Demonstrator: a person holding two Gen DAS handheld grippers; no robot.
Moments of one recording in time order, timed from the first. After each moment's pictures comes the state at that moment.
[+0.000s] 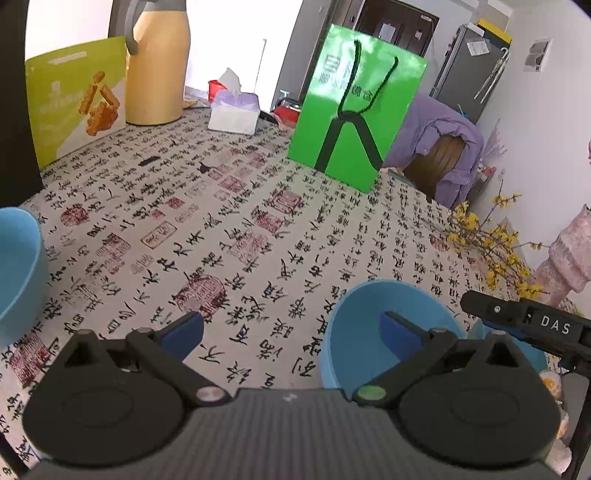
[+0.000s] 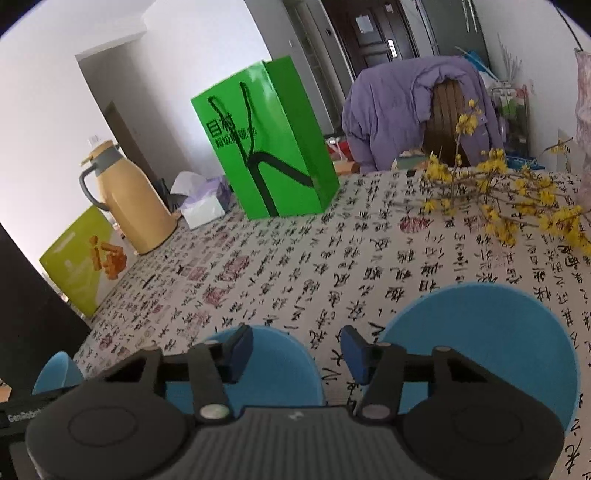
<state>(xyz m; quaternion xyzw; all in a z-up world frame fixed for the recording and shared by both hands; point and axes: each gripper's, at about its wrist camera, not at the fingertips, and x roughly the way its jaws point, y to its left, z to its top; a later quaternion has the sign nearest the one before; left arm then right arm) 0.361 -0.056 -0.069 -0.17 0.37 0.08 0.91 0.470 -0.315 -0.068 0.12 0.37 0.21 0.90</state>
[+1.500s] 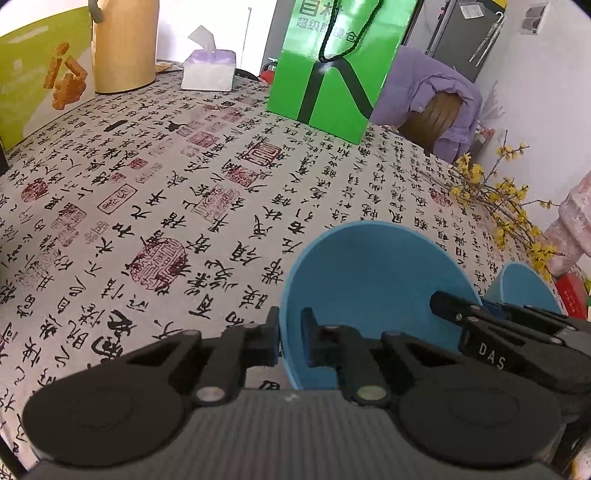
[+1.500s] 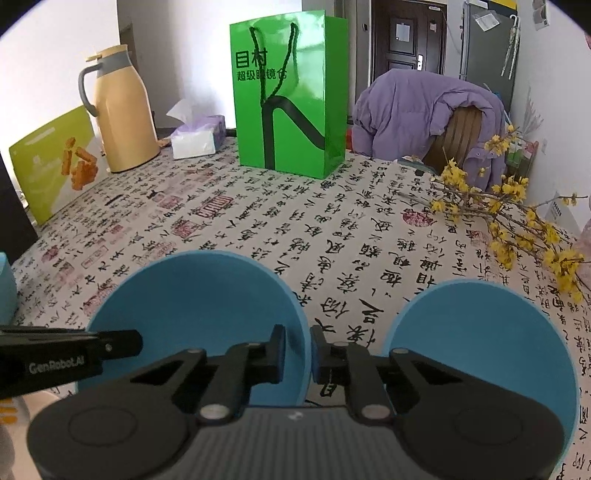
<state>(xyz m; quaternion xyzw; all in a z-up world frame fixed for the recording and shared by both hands) 0.390 -0.081 -0.109 -0.16 0.42 0.06 0.89 0.461 -0.262 -0.099 -0.04 0.38 0.19 0.91</state>
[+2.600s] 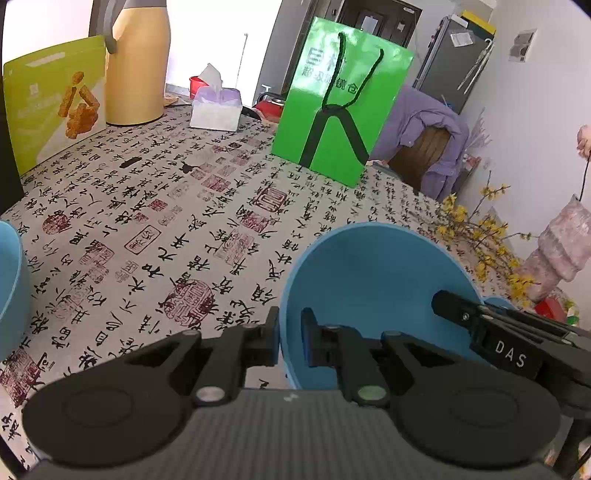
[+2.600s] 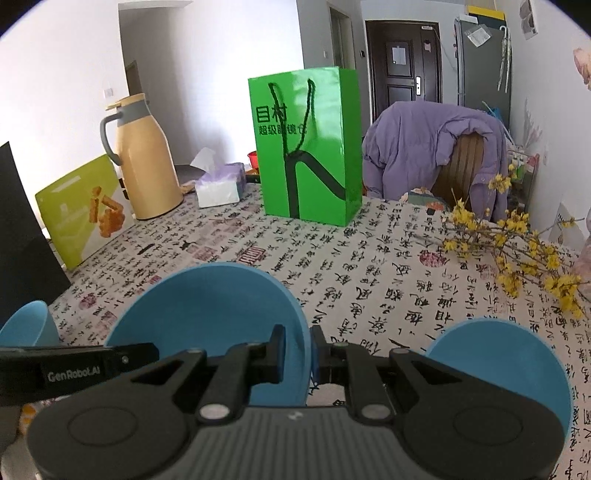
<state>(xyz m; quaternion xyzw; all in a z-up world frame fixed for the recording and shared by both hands) 0.368 -0.049 -0.068 -0.17 0.38 0.05 0.91 0.435 -0.246 -0.051 0.00 0.33 0.20 0.92</state>
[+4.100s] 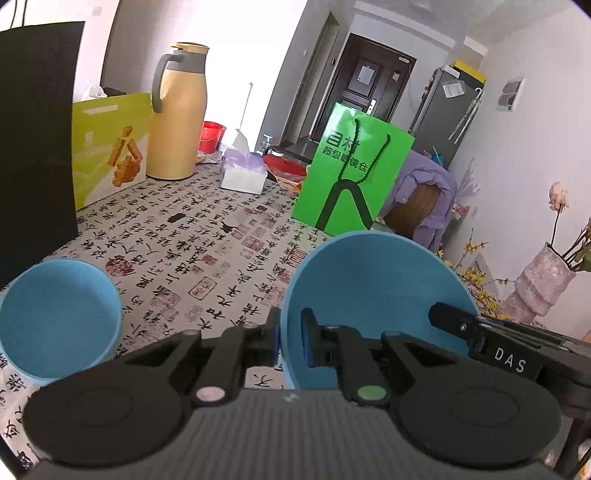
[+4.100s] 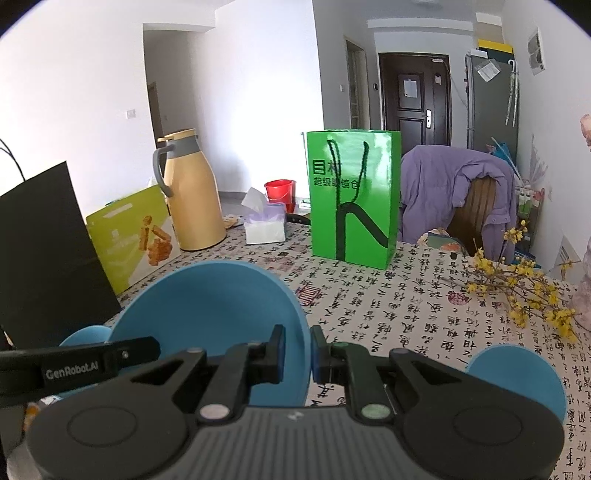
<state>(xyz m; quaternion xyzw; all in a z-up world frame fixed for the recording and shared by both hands) 0.285 0.010 -0.008 -0.18 0.30 0.05 0.94 0.361 -0.191 0.014 0.00 0.28 0.22 0.93</state>
